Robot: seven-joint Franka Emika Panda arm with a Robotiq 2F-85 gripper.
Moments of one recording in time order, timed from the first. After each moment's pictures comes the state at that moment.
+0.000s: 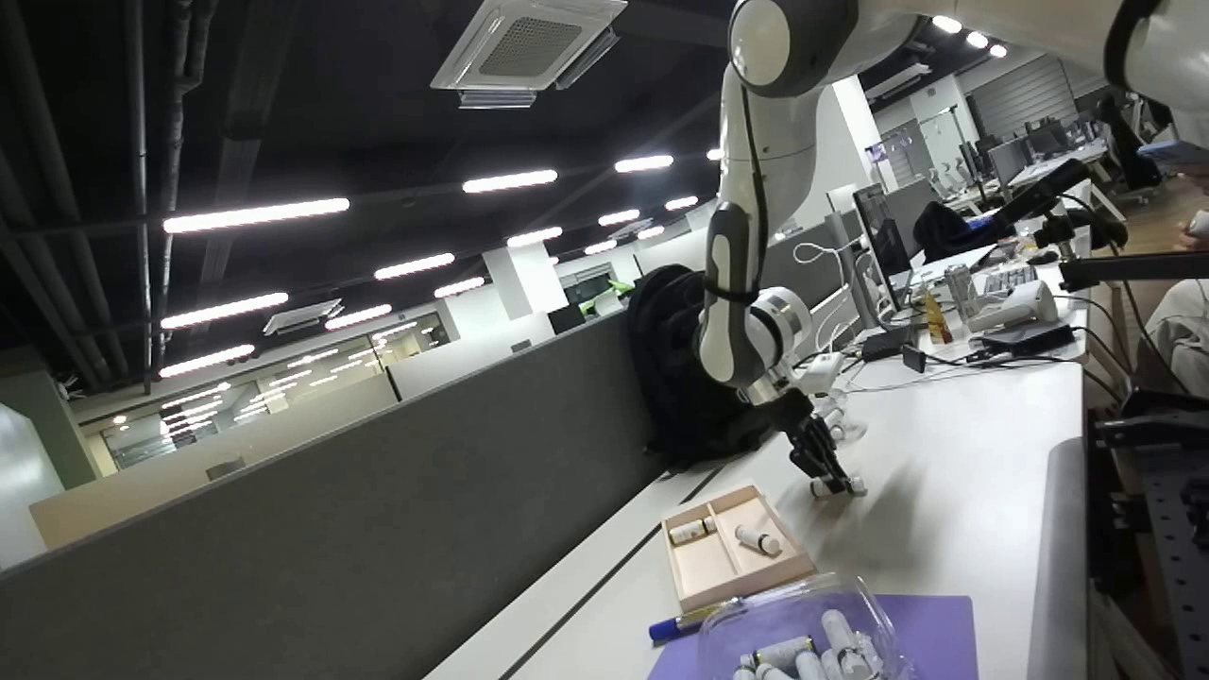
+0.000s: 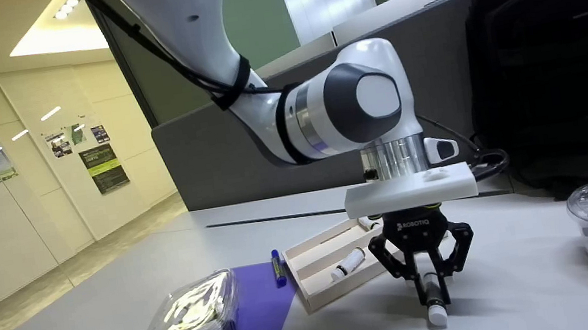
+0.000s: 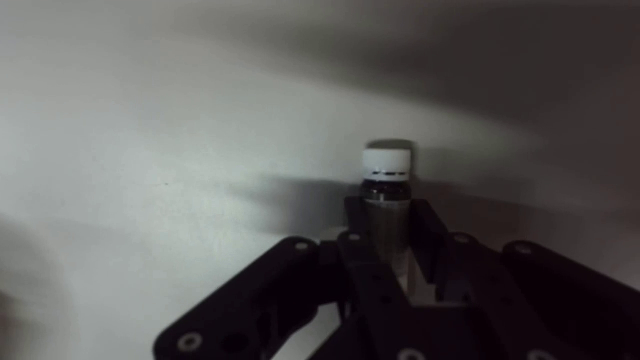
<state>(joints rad) -0.28 0.70 -0.12 -1.91 -0.06 2.41 -0.49</state>
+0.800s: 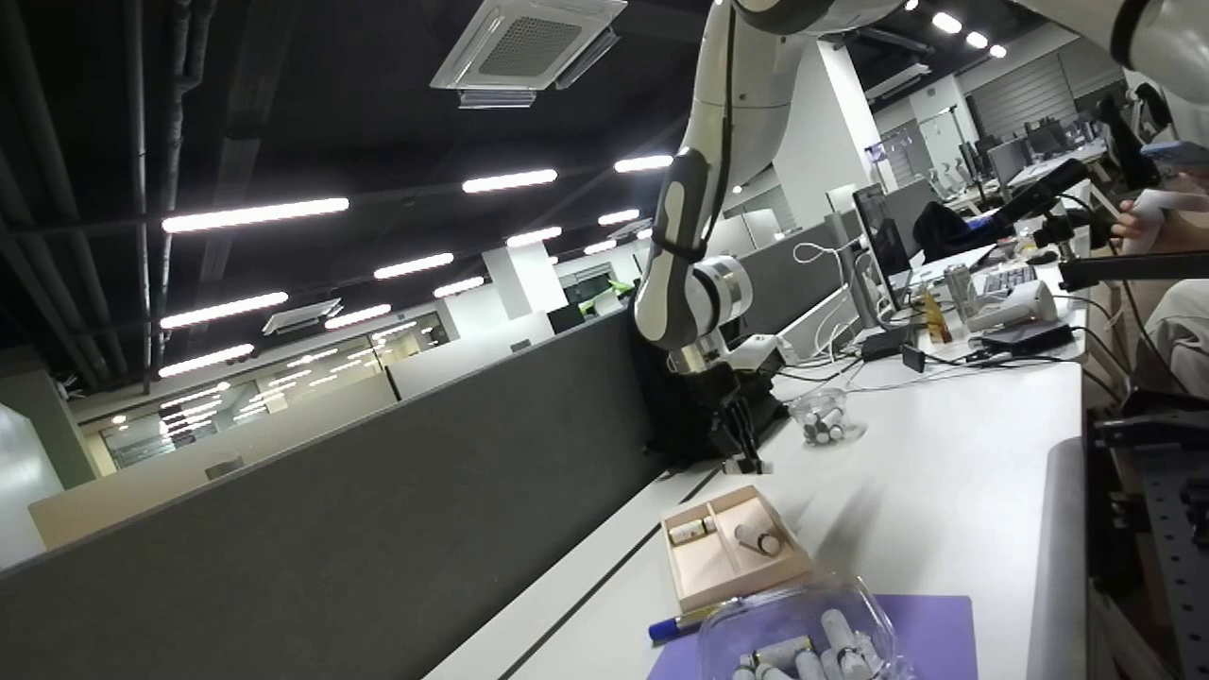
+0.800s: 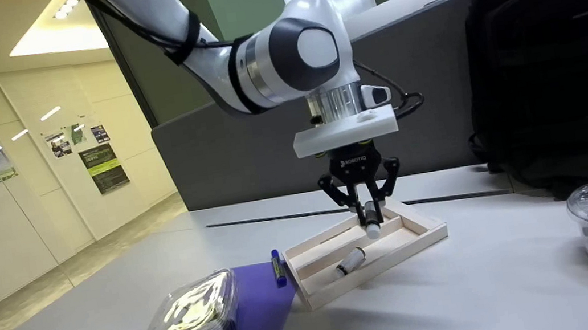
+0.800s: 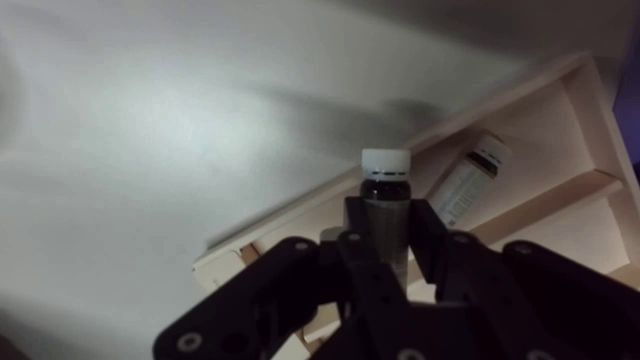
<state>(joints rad) -0.27 0.56 0.01 -1.89 0.00 2.40 -0.50</state>
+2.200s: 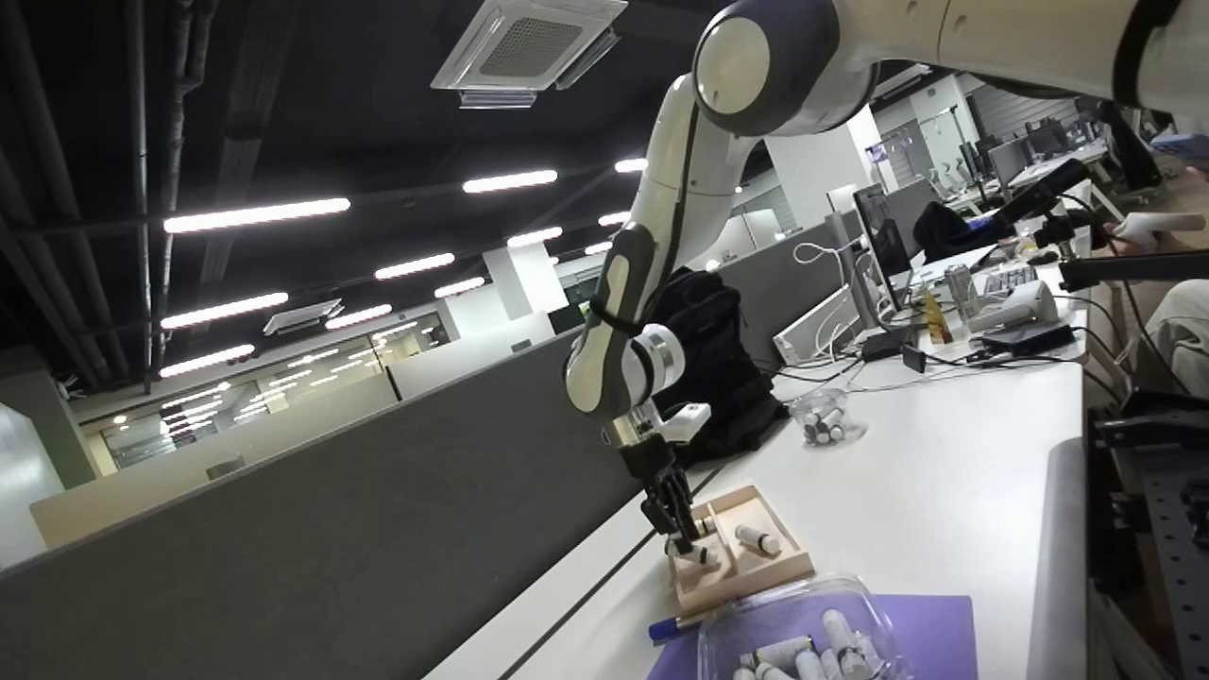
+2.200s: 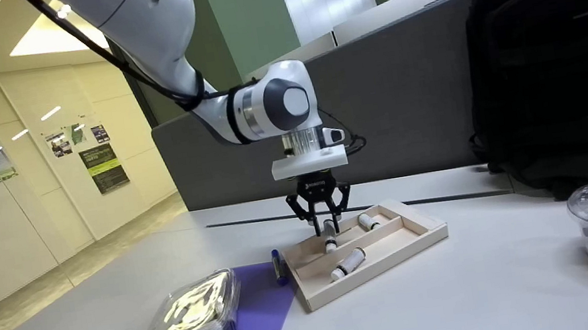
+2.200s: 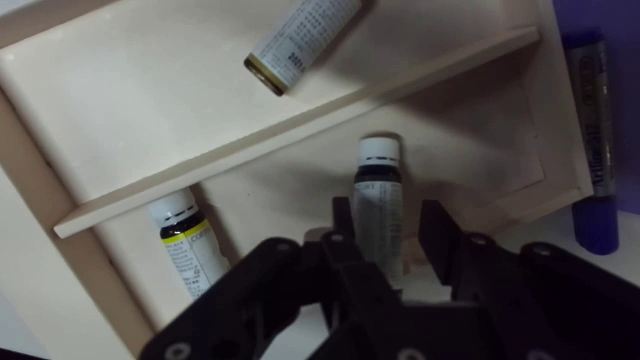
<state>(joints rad) -0.12 0.83 0.07 -1.56 0.00 2.27 -0.44</state>
